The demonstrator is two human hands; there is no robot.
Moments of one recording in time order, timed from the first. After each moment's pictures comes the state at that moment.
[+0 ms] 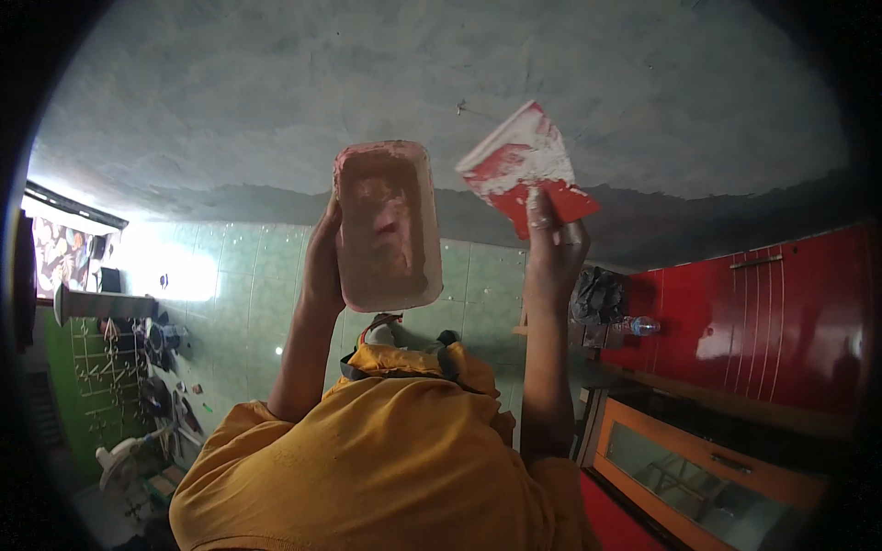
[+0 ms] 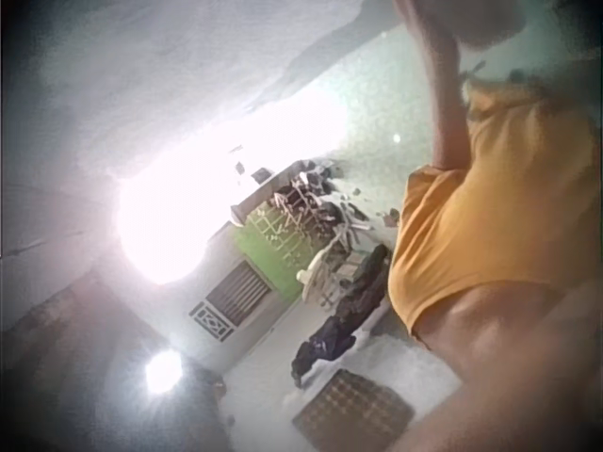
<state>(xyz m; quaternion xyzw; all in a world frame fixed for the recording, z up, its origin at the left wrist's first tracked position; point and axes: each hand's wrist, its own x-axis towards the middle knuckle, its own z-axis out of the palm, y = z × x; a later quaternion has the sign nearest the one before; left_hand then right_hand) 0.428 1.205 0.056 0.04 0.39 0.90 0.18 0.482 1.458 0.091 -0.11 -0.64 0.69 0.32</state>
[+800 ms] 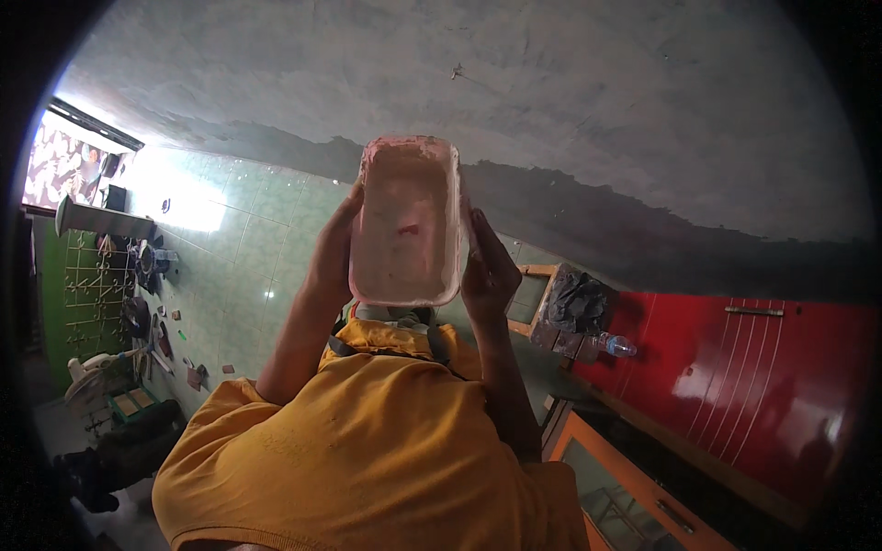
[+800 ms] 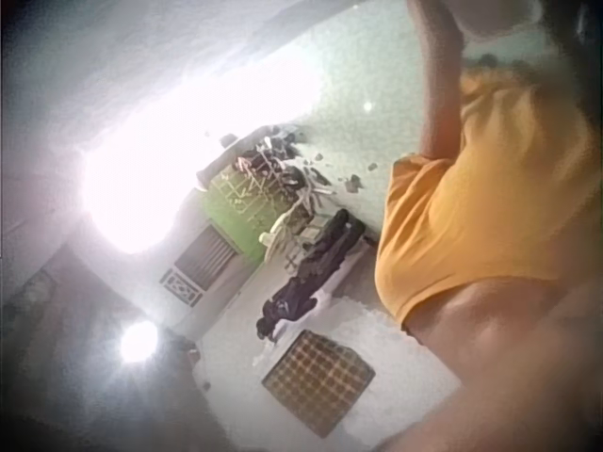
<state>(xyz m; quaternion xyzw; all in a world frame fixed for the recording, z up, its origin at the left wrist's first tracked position) 0.494 1.279 0.067 -0.03 0.33 0.92 0.19 0.528 1.483 -0.015 0.06 -0.78 0.55 0.30</state>
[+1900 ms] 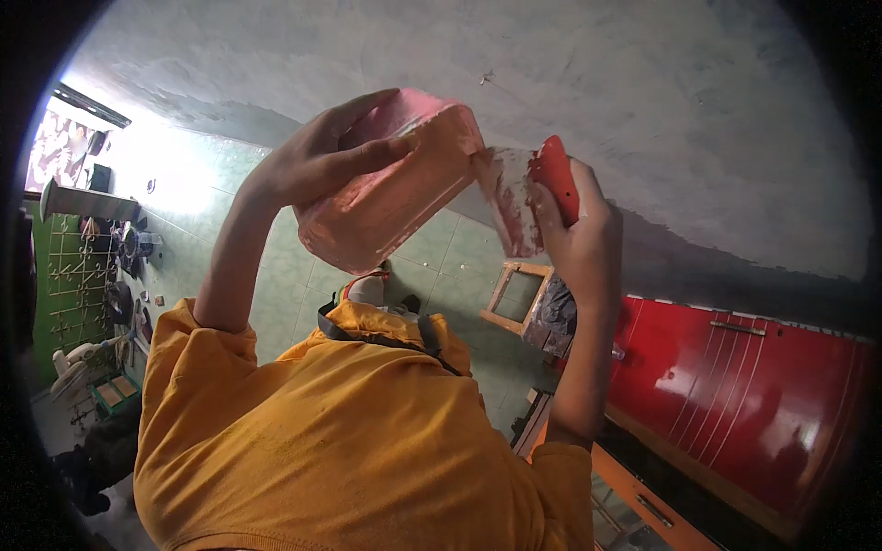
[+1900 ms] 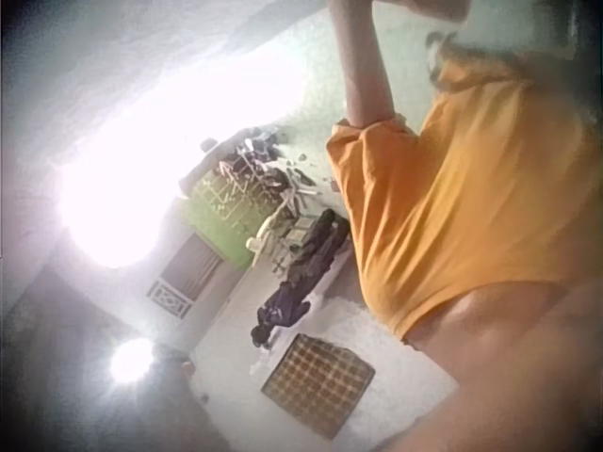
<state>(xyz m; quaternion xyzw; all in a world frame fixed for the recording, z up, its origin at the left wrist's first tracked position) 0.403 1.227 0.147 0.21 0.80 0.54 0.16 0.477 1.534 0.139 0.09 -0.92 0.34 0.18</state>
